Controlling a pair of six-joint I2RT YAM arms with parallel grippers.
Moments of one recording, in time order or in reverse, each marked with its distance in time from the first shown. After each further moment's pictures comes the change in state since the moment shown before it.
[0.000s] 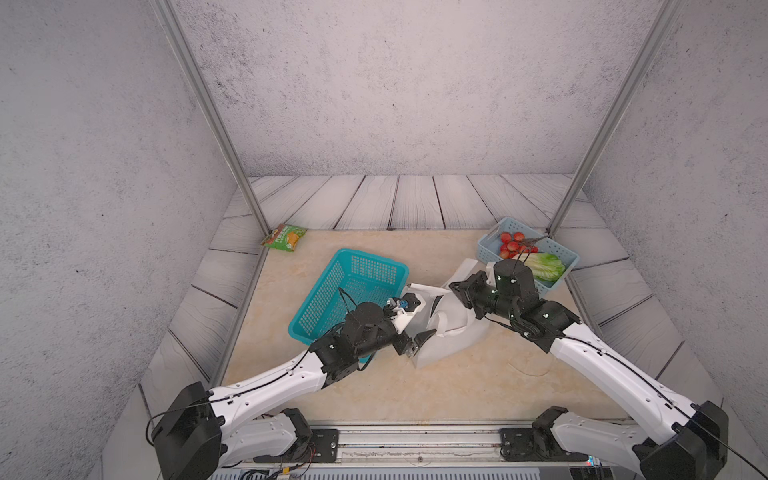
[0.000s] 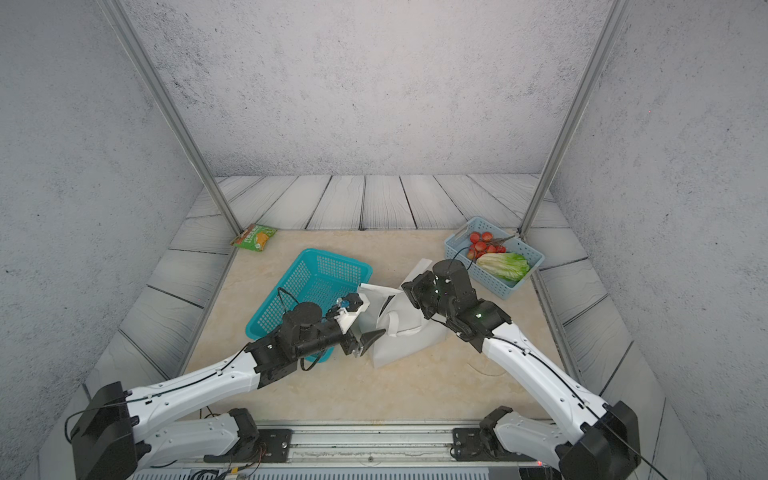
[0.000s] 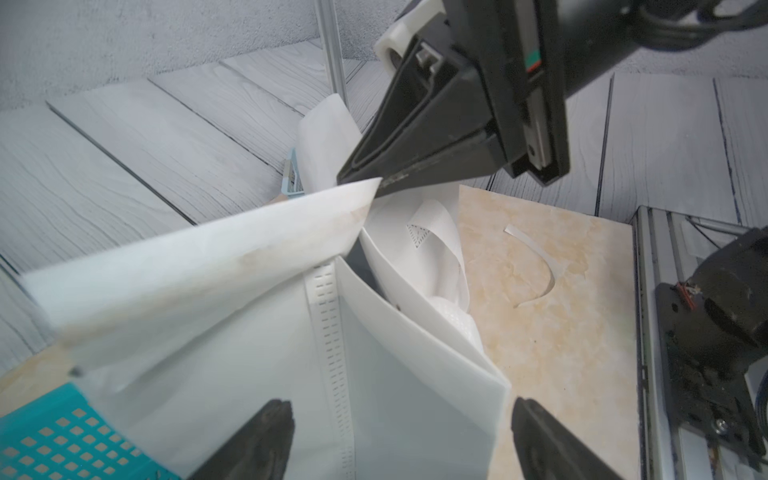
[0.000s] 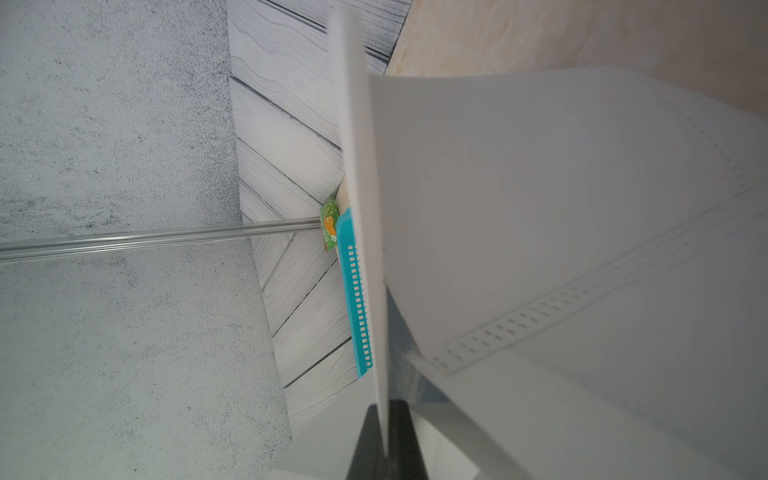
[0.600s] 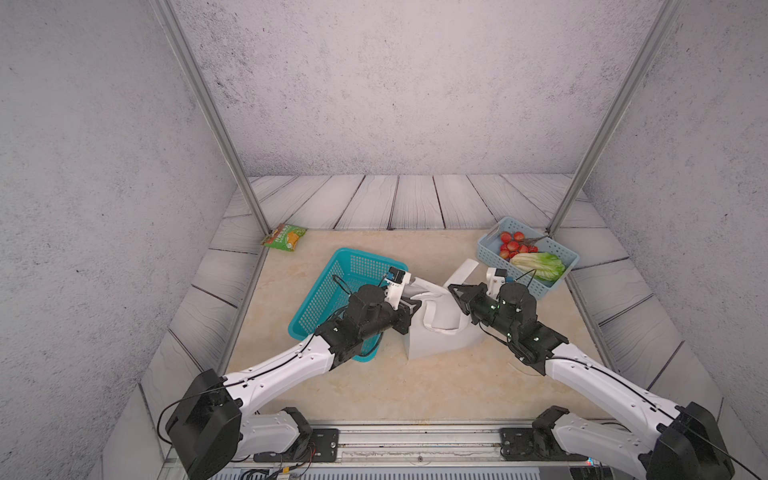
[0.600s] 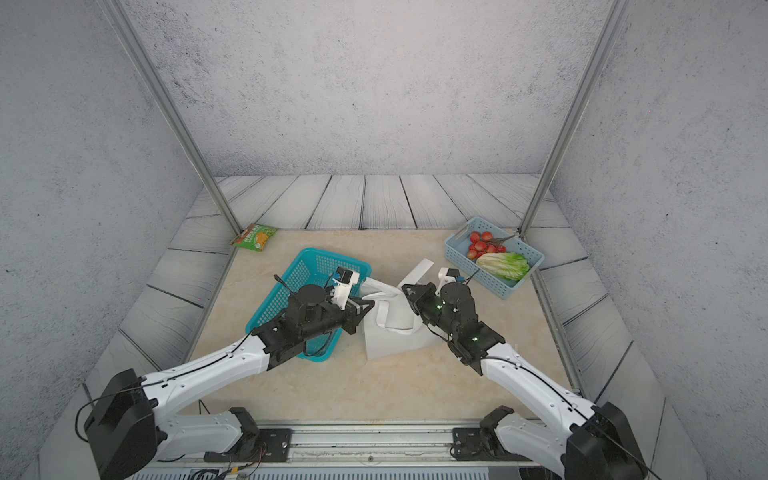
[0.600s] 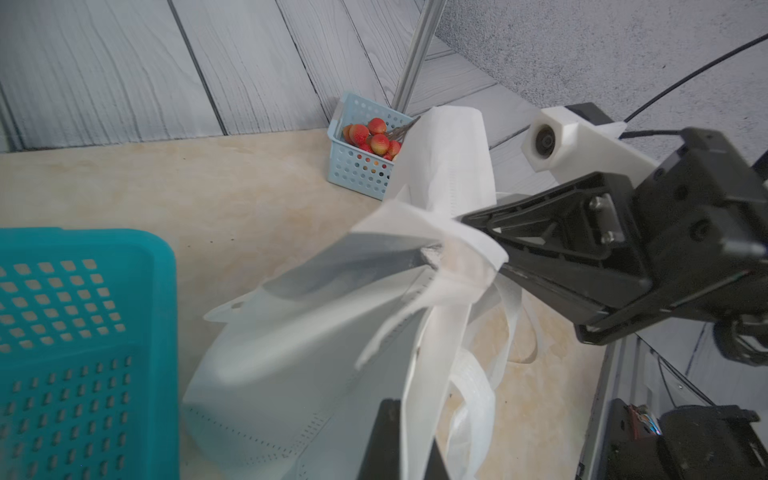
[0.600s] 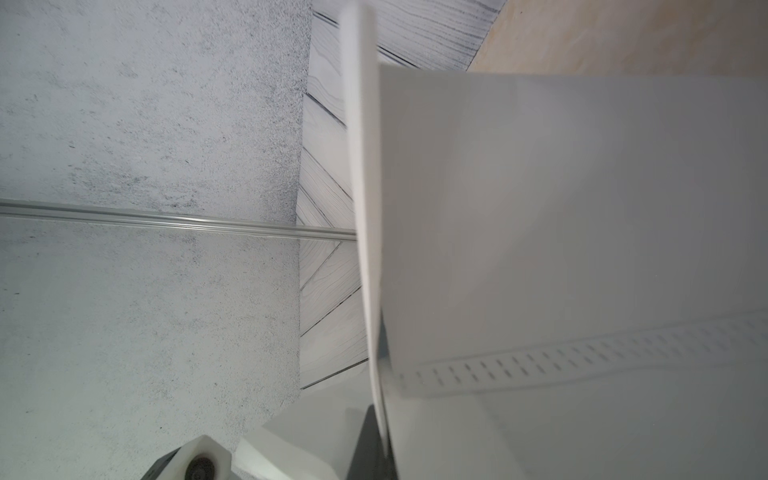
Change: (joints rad) left arm 0.129 0.113 0.111 -0.072 0.095 -0.421; right arm -0.023 -0.060 -0.342 0.535 0.010 -0.063
